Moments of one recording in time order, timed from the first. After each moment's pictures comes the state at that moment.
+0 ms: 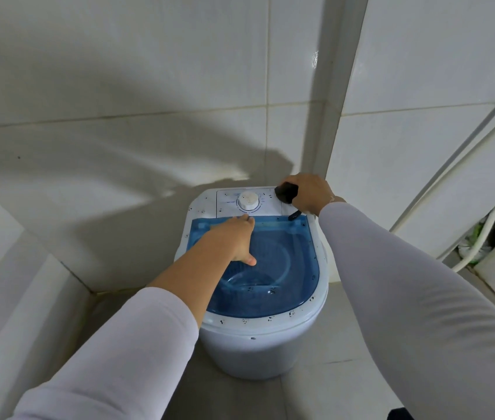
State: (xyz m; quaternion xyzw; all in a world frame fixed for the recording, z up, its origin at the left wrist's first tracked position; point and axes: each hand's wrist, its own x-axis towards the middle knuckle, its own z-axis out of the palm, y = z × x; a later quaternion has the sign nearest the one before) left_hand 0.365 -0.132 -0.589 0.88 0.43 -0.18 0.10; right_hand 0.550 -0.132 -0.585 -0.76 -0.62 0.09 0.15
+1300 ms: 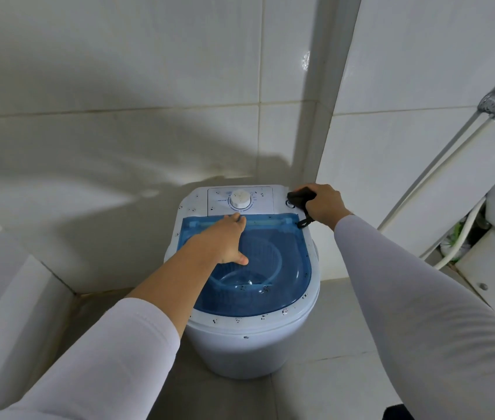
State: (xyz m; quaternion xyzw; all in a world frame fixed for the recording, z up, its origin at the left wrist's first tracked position) left_hand 0.357 -0.134 -0.597 0.88 0.43 -0.14 0.15; right_hand 0.568 -0.161 -0.603 -0.81 -0.47 0.19 0.31
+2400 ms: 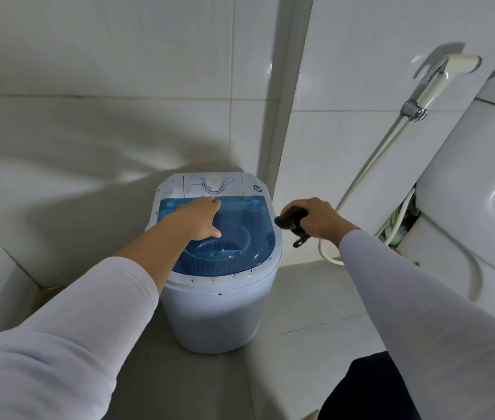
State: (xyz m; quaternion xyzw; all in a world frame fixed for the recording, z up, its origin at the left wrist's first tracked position) left_hand 0.341 -0.160 -0.588 0.90 0.41 -0.09 0.10; right_hand 0.551 -0.284 -0.576 -0.79 -0.52 0.23 0.23
